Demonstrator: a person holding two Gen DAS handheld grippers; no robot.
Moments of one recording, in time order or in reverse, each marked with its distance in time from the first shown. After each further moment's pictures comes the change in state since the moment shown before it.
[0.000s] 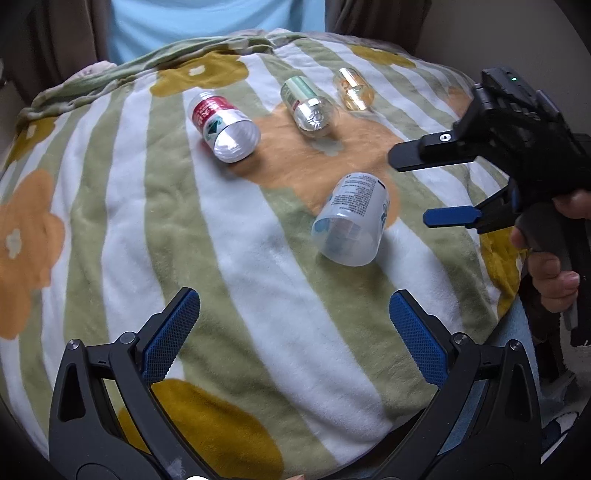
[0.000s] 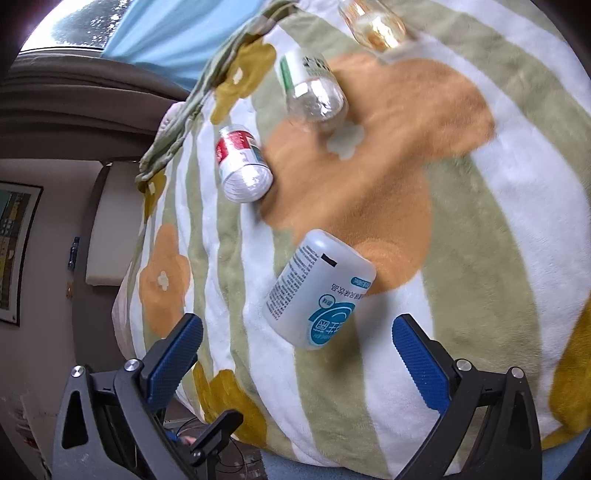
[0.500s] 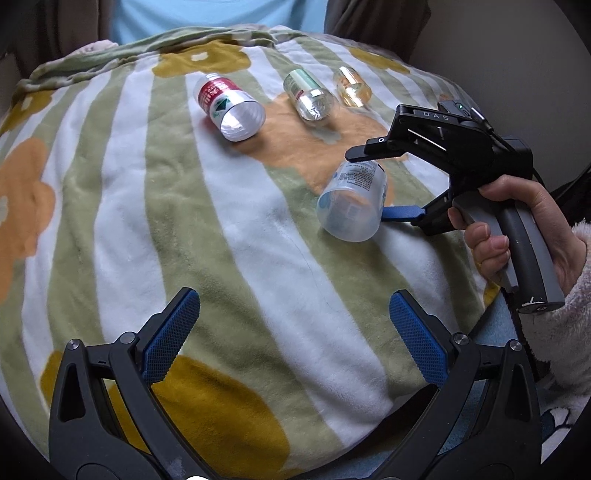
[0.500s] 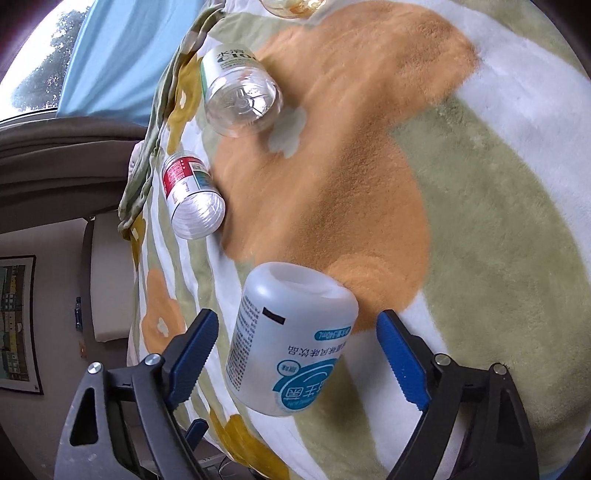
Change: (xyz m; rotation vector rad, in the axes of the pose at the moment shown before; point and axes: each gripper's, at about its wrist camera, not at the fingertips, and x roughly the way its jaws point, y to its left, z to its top) left arm -0.004 0.025 -0.026 -0.053 -0.008 -0.099; right arm 0.037 -0.042 0.015 0.221 -0.034 0.043
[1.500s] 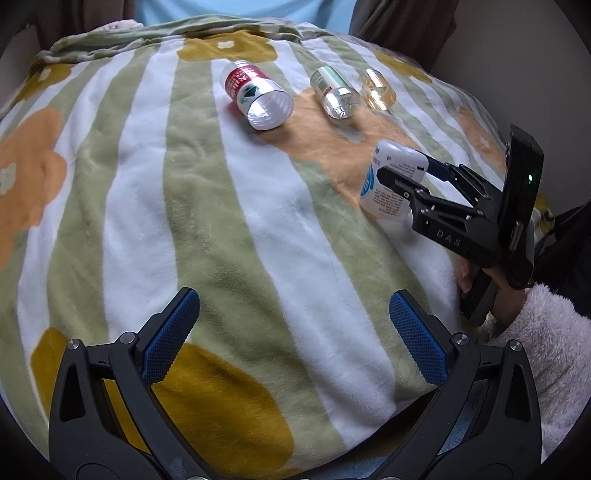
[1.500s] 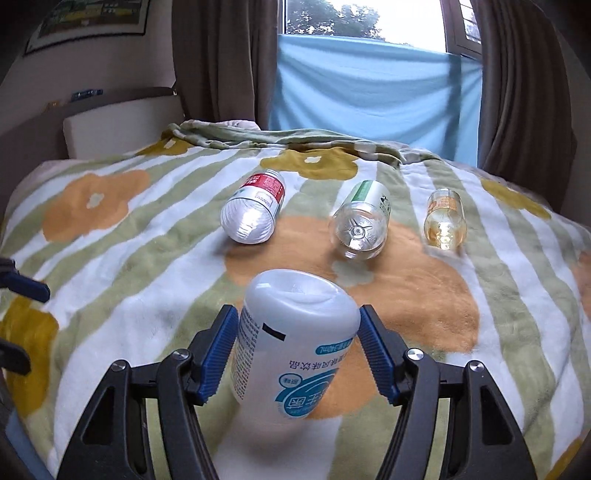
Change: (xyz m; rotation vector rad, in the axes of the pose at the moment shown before) left arm 0.002 0.015 -0.006 -0.096 -0.001 0.033; right arm -0.009 0.043 -0.073 -1.158 -0.525 -0.336
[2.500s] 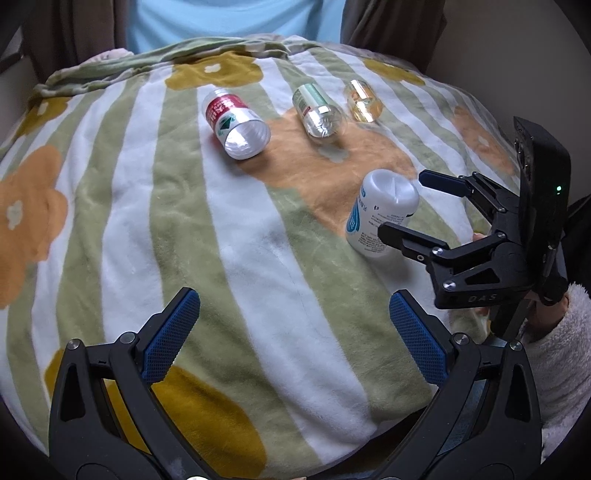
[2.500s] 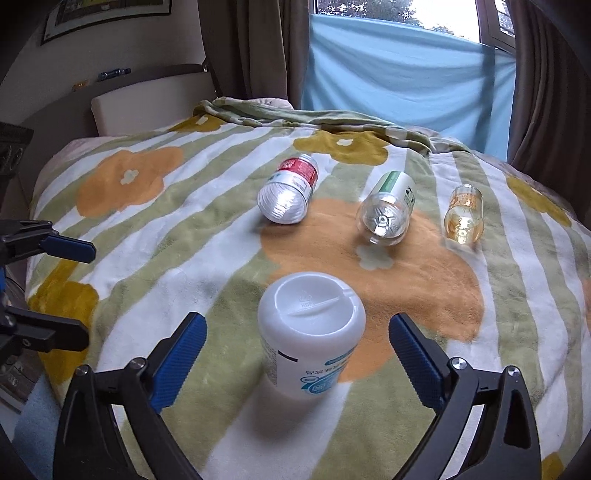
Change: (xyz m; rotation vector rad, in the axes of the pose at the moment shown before) left arm -0.011 -0.042 0.019 0.072 -0.057 0.060; right arm -0.035 0.001 0.012 -0.031 0.108 0.135
